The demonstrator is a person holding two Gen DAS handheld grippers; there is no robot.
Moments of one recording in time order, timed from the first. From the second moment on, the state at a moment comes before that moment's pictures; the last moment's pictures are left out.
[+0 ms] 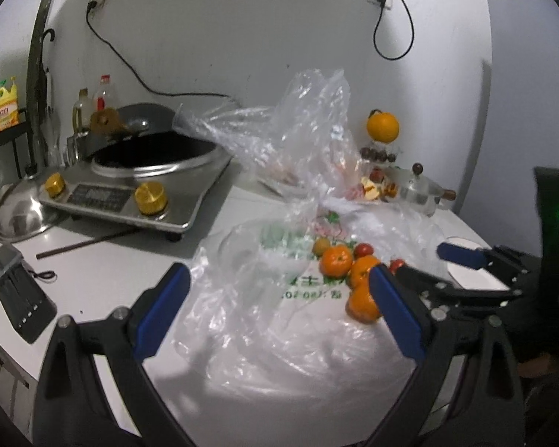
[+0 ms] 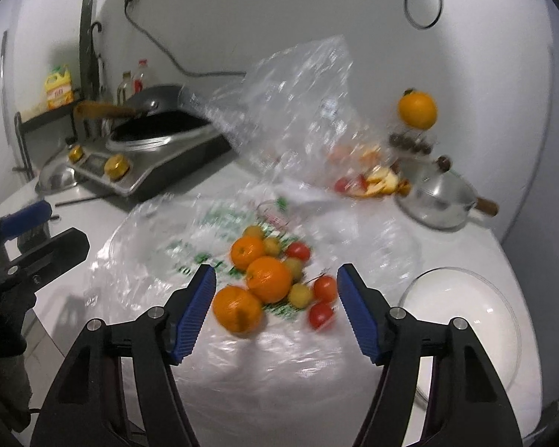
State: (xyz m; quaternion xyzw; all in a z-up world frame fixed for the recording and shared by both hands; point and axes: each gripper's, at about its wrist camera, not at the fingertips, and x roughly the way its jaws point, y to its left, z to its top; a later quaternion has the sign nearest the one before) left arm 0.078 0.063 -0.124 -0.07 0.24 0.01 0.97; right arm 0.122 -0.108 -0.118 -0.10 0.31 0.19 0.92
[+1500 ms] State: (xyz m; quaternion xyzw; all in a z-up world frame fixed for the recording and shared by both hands) left arm 0.138 -0.025 -0.136 -0.02 0.30 -0.02 0.95; right arm 0.143 -0.193 -0.110 -0.04 0.29 0.21 0.93
